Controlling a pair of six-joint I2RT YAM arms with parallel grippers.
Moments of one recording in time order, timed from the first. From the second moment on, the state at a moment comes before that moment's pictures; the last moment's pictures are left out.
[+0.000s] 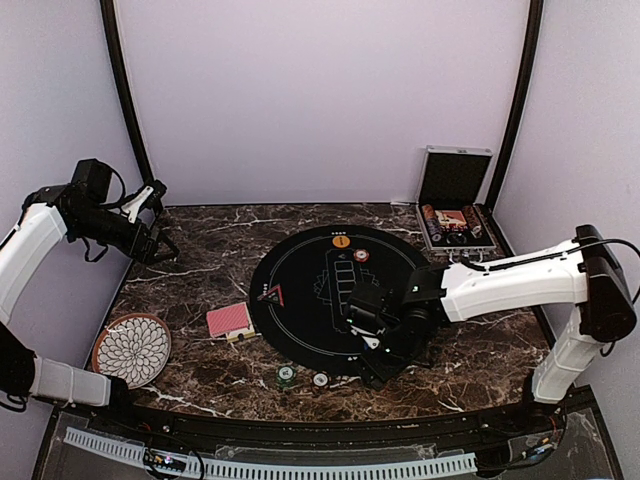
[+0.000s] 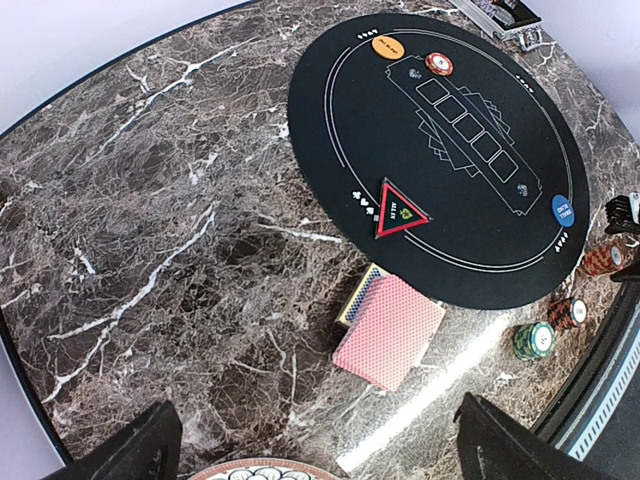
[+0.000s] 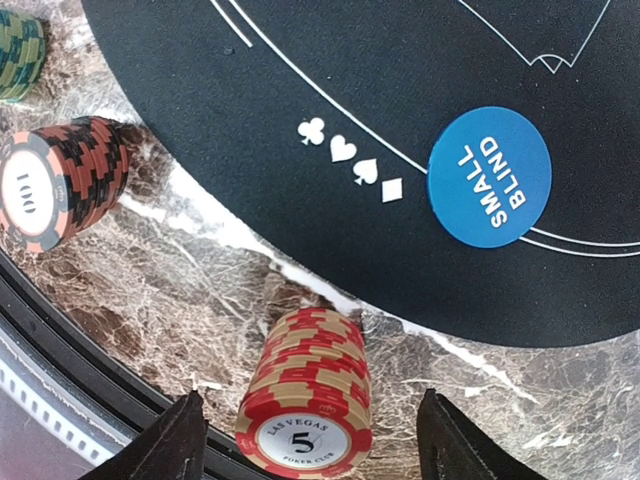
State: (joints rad) left arm 0.02 1.19 1.23 -1.02 0.50 0.41; right arm 1.19 1.66 1.12 -0.88 0.02 0.48
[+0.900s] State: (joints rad) left arm 0.02 1.19 1.23 -1.02 0.50 0.41; right arm 1.19 1.68 1.11 -0.86 0.02 0.48
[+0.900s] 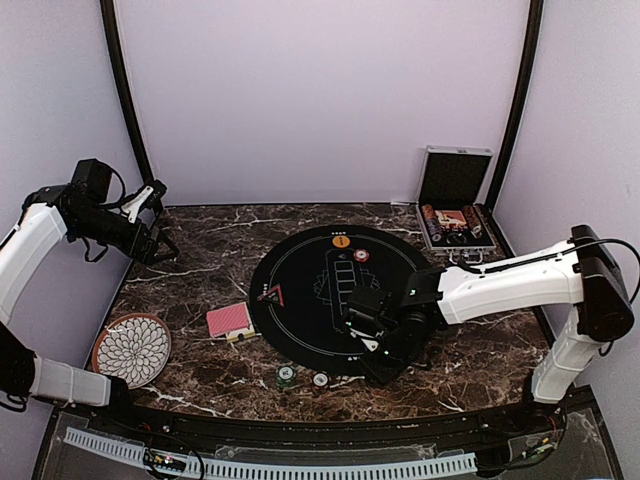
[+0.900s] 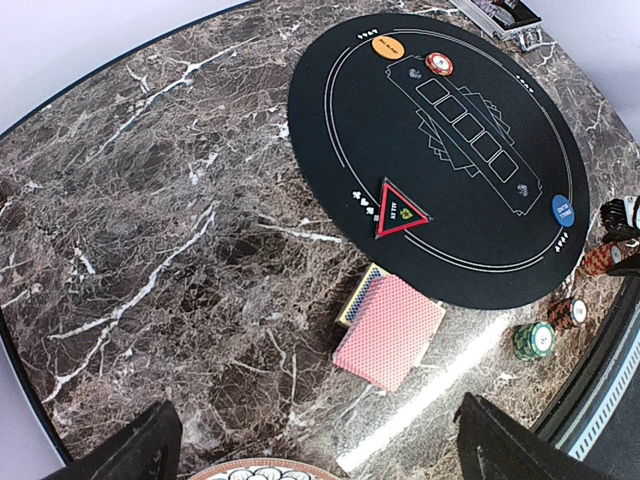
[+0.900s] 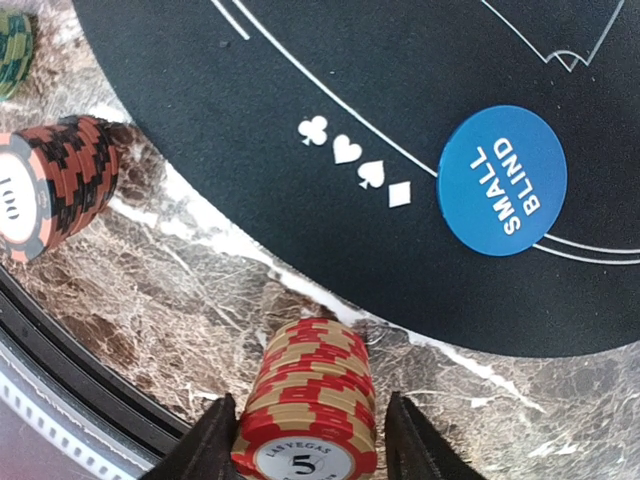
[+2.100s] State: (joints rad) left arm 0.02 1.19 1.23 -1.02 0.50 0.41; right arm 1.18 1.96 1.64 -0.96 0.06 0.42
